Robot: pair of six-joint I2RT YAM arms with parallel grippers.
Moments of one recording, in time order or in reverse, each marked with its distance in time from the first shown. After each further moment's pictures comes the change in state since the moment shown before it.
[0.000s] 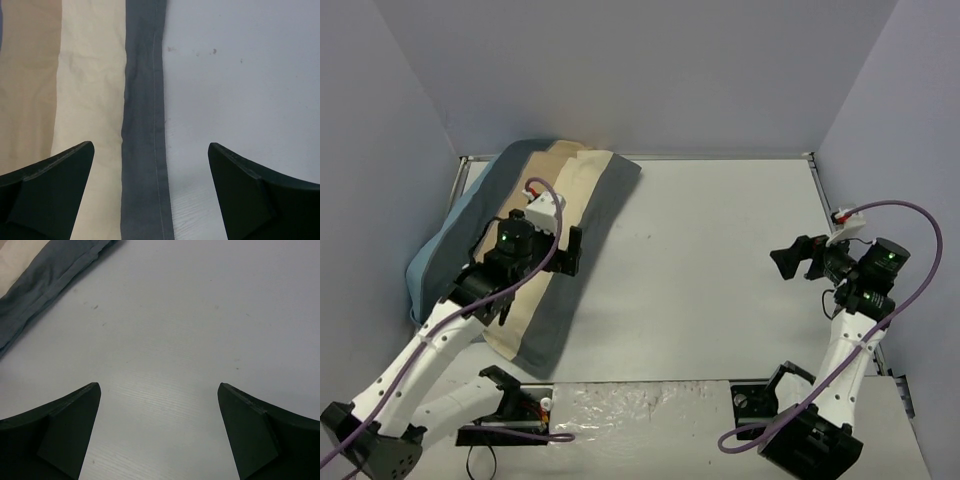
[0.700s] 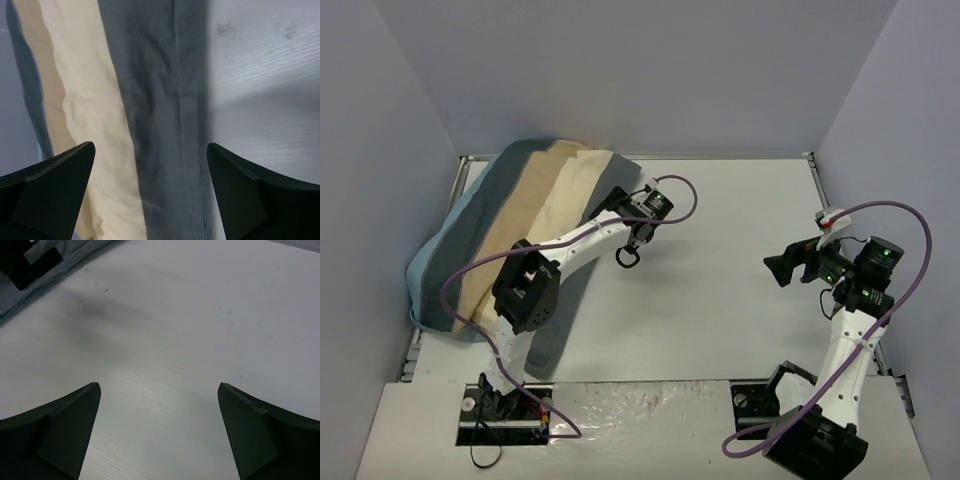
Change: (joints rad) left arm -0.240 1.133 0.800 -0.307 -0.585 0.125; right arm 0.046 0.006 0.019 -0.098 -0.066 -0.217
